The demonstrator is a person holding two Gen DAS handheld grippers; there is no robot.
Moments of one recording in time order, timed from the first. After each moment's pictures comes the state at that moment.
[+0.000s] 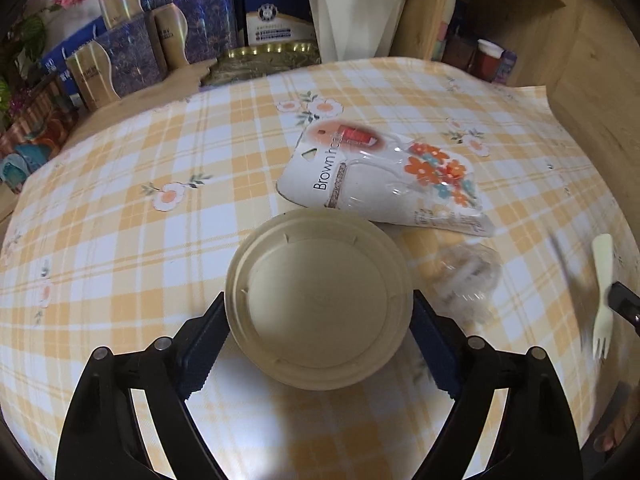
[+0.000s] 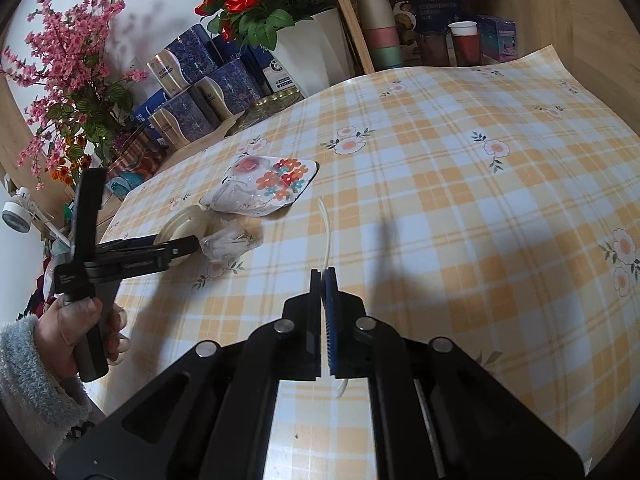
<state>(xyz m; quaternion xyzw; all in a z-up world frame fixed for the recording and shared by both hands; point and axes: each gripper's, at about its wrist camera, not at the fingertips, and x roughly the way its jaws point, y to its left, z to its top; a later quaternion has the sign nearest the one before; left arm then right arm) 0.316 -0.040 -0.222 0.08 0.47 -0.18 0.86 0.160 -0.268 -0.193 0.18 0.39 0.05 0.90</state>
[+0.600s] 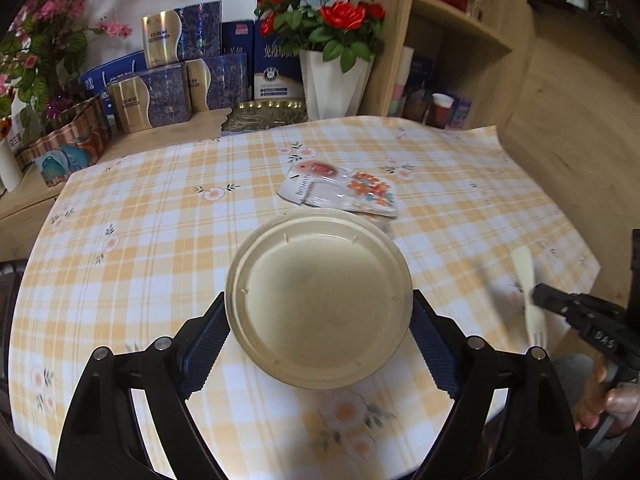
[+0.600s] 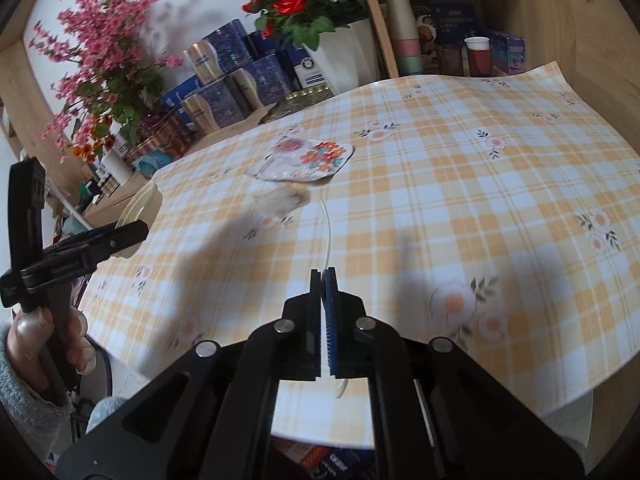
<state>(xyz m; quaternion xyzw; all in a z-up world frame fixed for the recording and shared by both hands) 0.172 0.003 -0.138 0.03 0.40 -0.20 0.90 0.080 -0.236 -0.164 0.16 0.39 0.08 0.91</state>
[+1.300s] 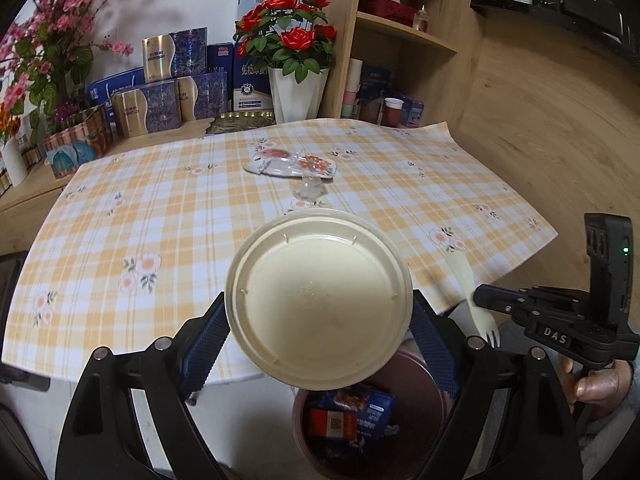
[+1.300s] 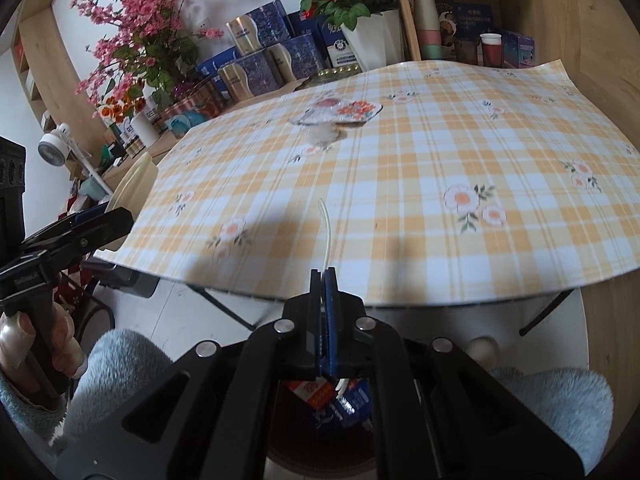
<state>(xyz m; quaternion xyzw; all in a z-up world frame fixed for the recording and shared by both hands) 0.019 0.006 -0.131 0.03 0.36 -0.23 0.90 -0.023 -0.208 -0.178 0.12 0.40 0.12 0.90</state>
